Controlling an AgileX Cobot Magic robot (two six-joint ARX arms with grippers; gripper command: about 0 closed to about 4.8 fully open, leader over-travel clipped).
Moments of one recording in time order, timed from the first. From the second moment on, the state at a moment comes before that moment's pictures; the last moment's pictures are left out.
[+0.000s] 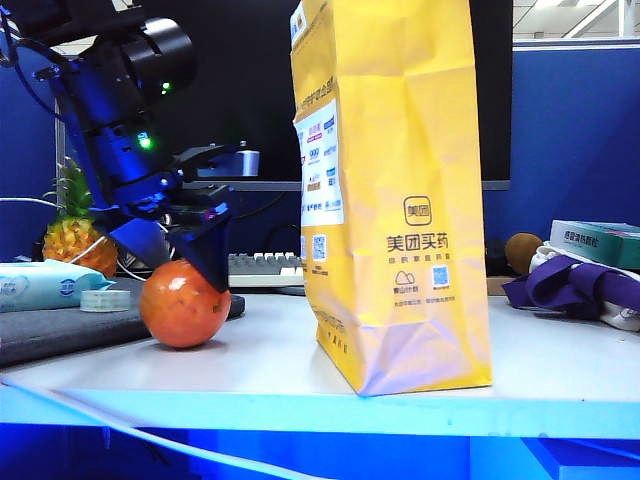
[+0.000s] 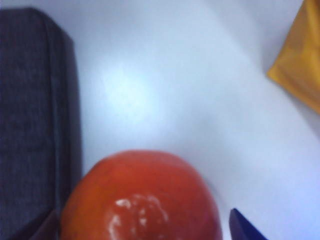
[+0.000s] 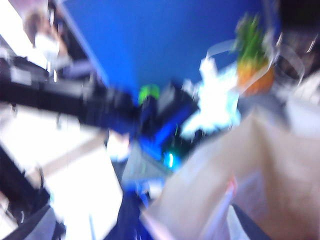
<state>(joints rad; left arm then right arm) -0.44 1.69 1.14 -0.43 0.05 0.27 0.30 1.04 1.04 -0.20 -0.89 0.19</state>
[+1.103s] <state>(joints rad) -0.46 1.60 1.43 -0.70 0.12 0.38 0.31 1.02 1.15 -0.37 -0.78 0.00</state>
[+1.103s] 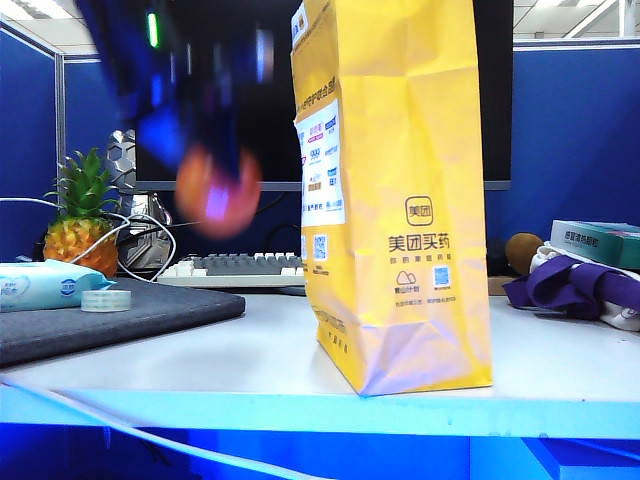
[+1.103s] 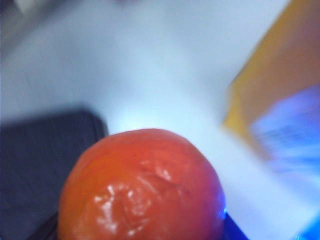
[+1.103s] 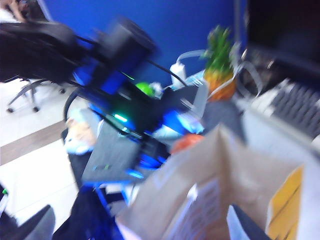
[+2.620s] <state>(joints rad) -0.47 1.51 1.55 -0.37 0.87 0.31 0.31 0.96 1.19 -0.50 -0.45 -0.15</state>
